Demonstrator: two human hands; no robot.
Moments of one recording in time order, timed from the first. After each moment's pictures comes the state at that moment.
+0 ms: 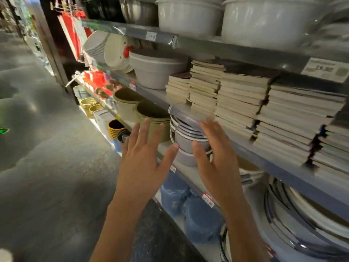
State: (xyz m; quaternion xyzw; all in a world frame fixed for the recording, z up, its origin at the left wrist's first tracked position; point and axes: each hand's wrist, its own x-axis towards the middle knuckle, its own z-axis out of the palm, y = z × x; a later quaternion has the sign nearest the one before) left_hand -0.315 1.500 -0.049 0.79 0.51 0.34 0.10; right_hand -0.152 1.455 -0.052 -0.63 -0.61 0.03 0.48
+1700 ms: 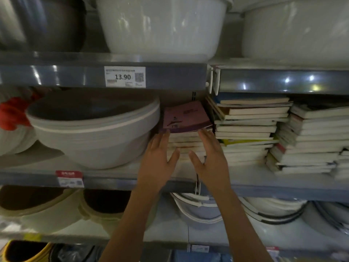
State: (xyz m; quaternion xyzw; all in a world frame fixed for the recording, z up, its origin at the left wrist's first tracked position) left_hand -0.195 2.131 -0.097 0.91 0.11 0.31 0.25; right_hand -0.116 1.982 -0.109 -0.80 -0.34 -0.22 0.45
